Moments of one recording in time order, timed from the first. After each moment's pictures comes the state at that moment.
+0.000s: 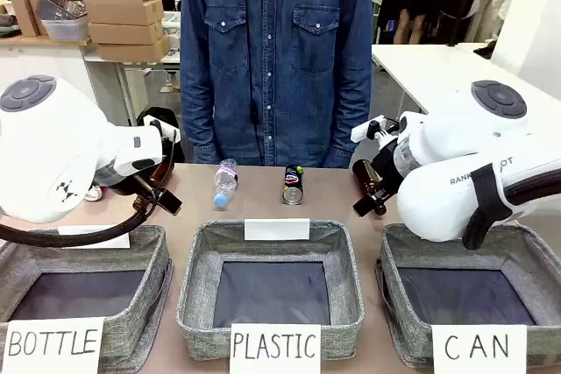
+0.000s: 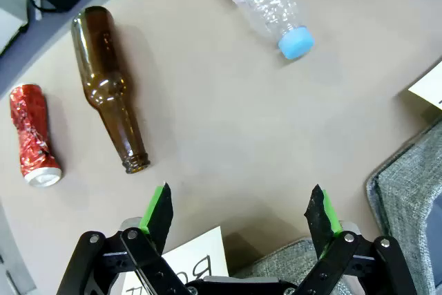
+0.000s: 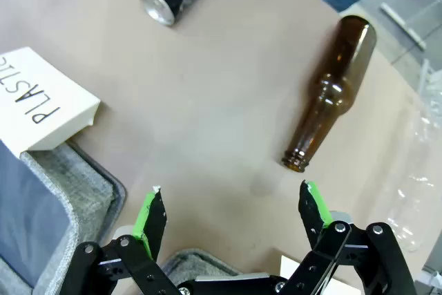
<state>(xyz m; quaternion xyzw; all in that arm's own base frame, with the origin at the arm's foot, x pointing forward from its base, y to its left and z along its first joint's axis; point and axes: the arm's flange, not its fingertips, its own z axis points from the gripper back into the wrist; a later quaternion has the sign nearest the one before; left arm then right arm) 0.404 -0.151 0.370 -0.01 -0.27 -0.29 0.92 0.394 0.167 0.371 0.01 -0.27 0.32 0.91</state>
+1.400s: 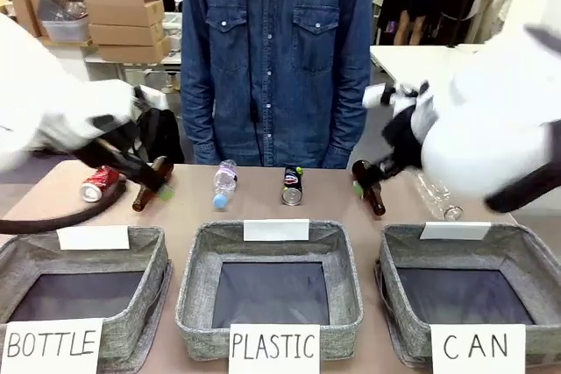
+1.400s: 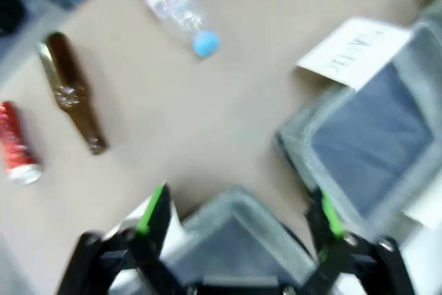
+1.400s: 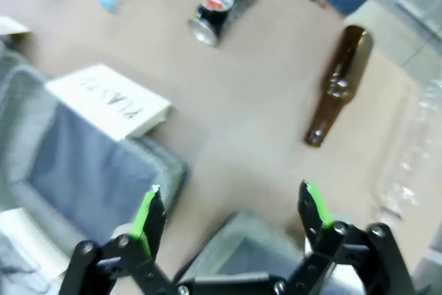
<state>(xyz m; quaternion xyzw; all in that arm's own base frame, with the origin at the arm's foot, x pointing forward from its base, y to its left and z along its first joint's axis) 0.352 -0.136 0.471 -0.12 -0.24 -0.35 0.90 0.347 0.165 0.473 0.08 -0.27 0.27 0.92</state>
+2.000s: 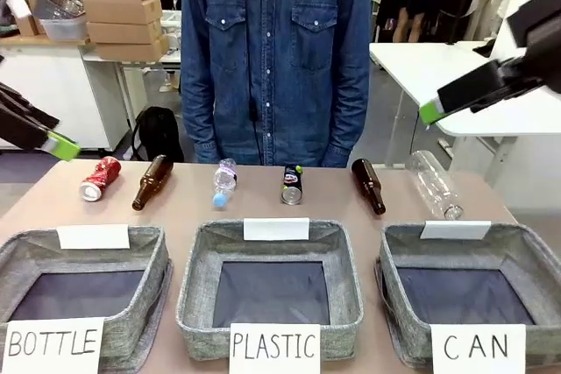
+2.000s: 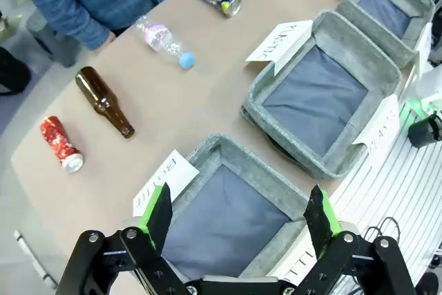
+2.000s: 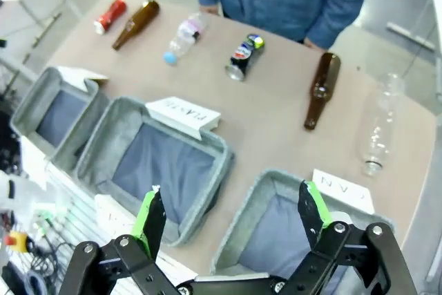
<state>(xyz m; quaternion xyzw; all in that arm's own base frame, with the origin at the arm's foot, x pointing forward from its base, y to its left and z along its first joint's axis) 0.259 -0.065 0.580 -0.14 -0.30 -0.42 0.85 0.219 0.121 0.616 0.14 -0.36 0.21 0.90</state>
